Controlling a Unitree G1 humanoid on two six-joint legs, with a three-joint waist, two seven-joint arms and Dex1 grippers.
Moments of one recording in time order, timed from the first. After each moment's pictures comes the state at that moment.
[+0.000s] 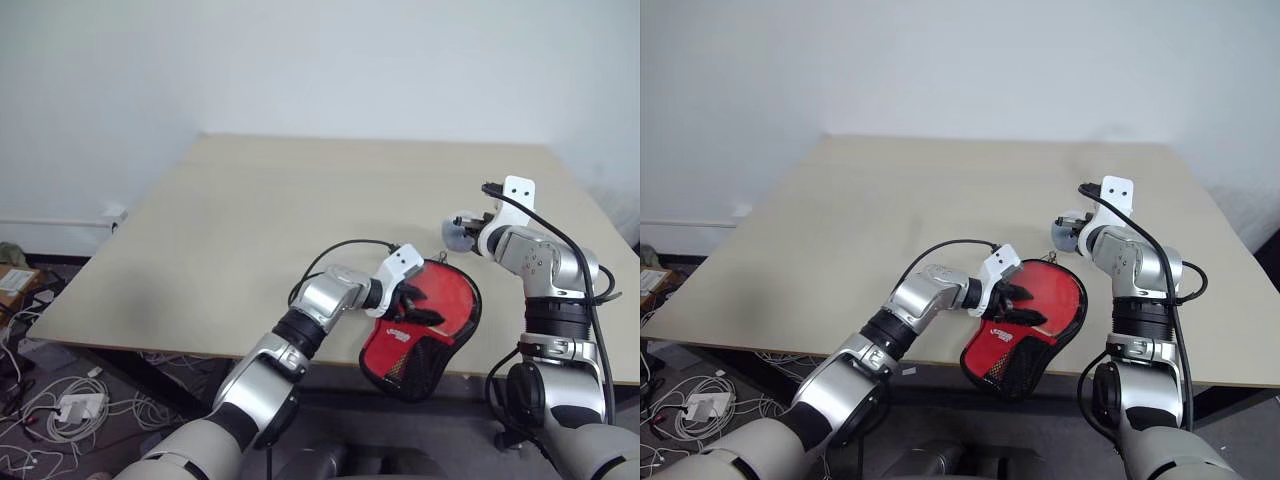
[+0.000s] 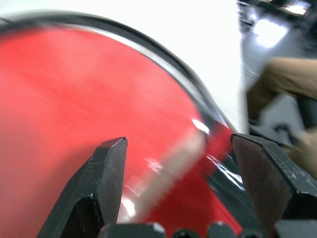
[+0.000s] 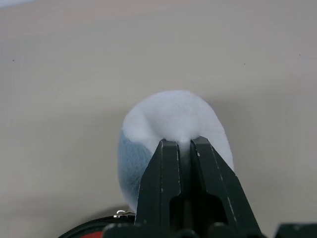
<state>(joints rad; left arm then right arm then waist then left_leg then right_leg) -0.82 -0.04 -0.40 0.62 -0.16 0.57 -0.91 -0.75 -0.28 -0.30 0.22 0.27 1.02 0.03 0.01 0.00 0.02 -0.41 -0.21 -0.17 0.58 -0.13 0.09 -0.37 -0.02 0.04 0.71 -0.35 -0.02</state>
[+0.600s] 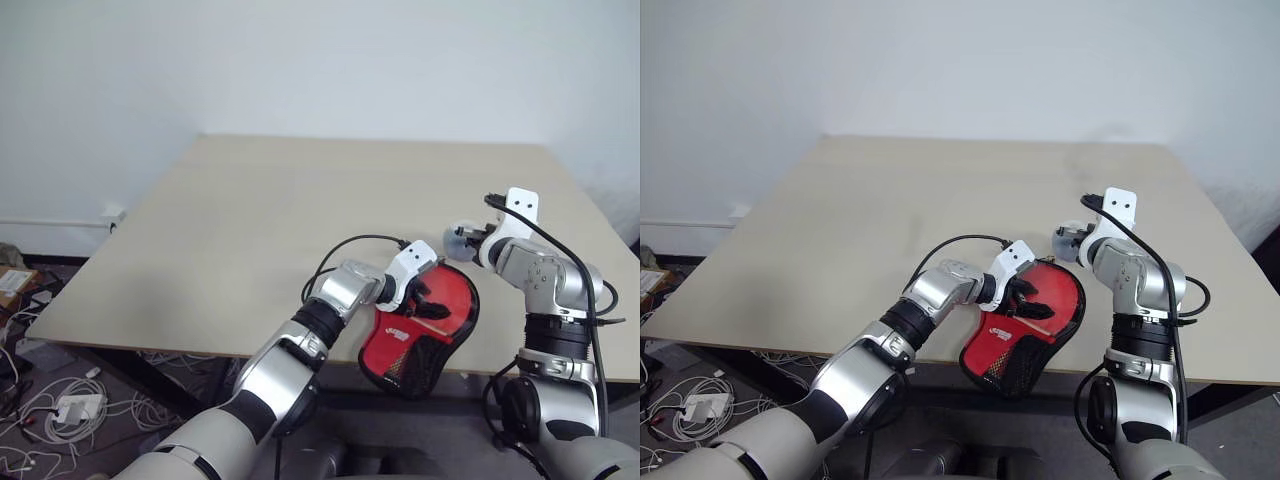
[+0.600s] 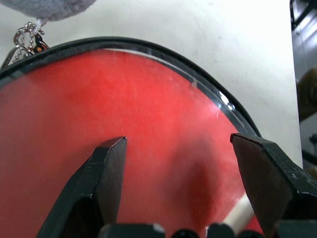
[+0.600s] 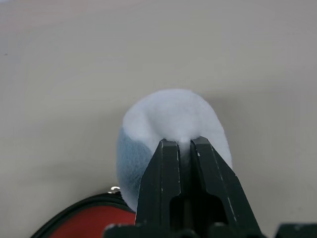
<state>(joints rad) -0.91 -0.10 -0.38 0.79 -0.08 0.57 -0.87 -0.65 -0.25 -0.35 0.08 0.27 1.09 0.00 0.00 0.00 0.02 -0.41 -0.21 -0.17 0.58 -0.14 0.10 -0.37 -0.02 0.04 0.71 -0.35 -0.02</state>
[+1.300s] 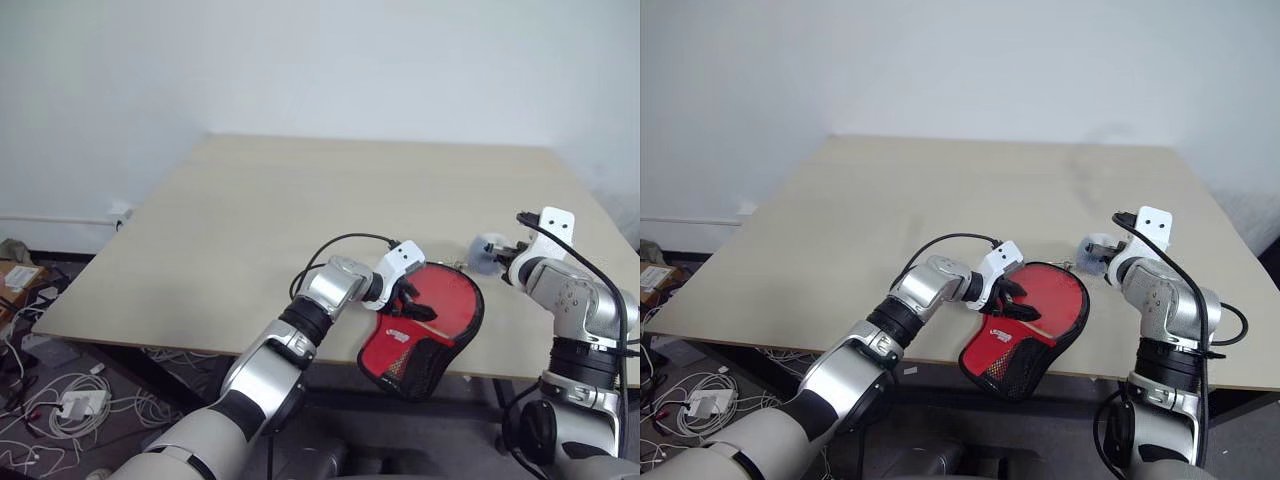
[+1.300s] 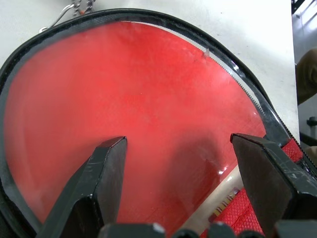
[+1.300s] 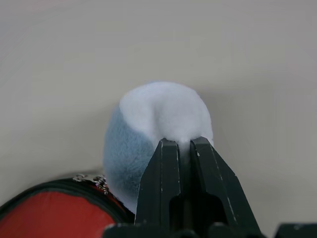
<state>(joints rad) -0.88 -0.04 -0.38 0.72 -0.05 0.62 -0.93 -0.52 -0.29 -0.42 -0.07 0.29 1.13 -0.02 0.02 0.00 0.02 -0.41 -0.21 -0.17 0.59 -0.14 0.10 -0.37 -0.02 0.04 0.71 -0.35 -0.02</state>
